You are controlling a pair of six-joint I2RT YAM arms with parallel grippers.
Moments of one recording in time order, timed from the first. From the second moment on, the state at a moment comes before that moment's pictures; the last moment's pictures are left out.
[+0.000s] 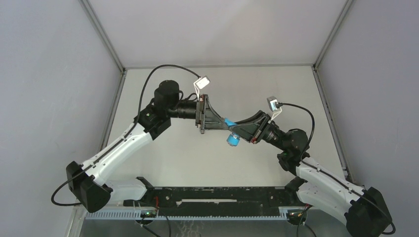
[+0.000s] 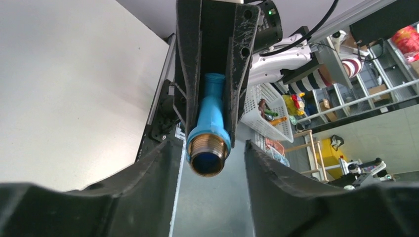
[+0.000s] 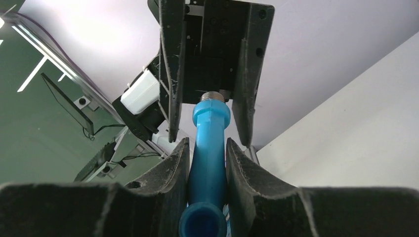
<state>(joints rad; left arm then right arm) -0.68 1.23 1.17 -0.12 0.91 -0.70 0.62 0.86 0.41 0.92 -0.54 1.09</state>
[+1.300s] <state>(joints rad) -0.65 1.20 1.17 -0.11 0.96 -0.71 0.62 0.89 0.43 0.91 -0.56 1.10</state>
